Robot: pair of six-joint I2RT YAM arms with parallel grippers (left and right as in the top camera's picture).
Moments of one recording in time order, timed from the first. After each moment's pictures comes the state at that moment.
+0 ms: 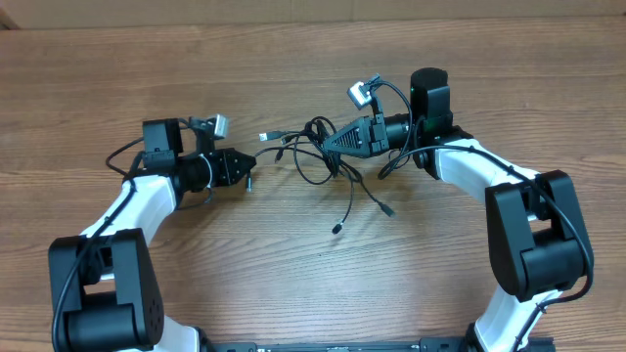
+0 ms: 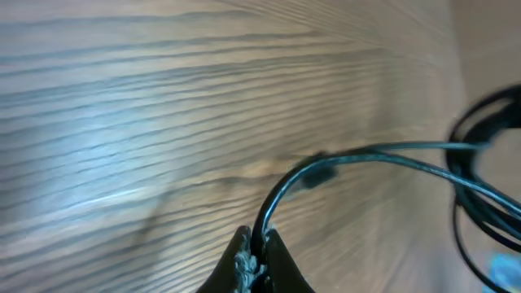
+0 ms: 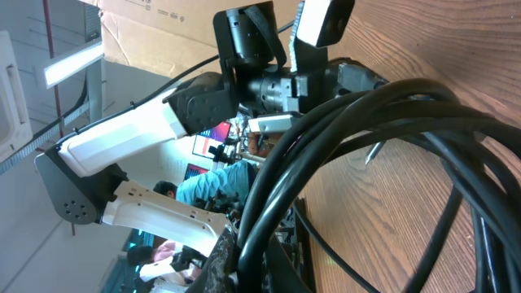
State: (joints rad) left arm 0.11 1.70 0.88 -0.22 0.78 -0.12; right arm 0.24 1.94 1.11 0.39 -1.50 0.77
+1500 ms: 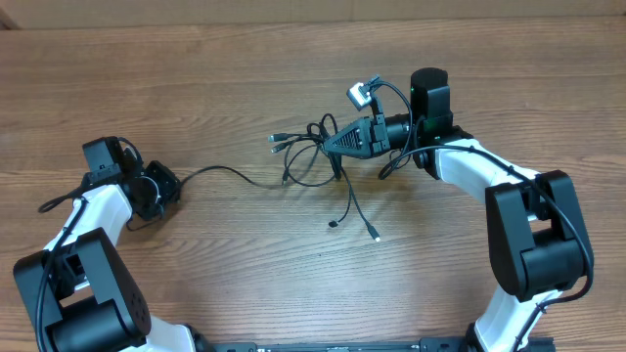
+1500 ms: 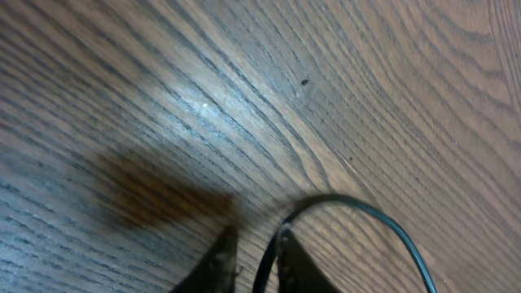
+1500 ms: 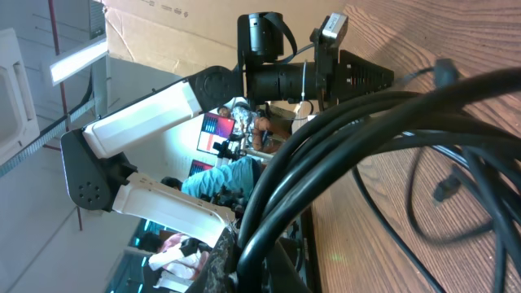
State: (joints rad) left arm 0.38 1.70 0.88 -0.37 0.32 -0.50; right arm 0.24 1.94 1.11 0.39 -1.52 0.78
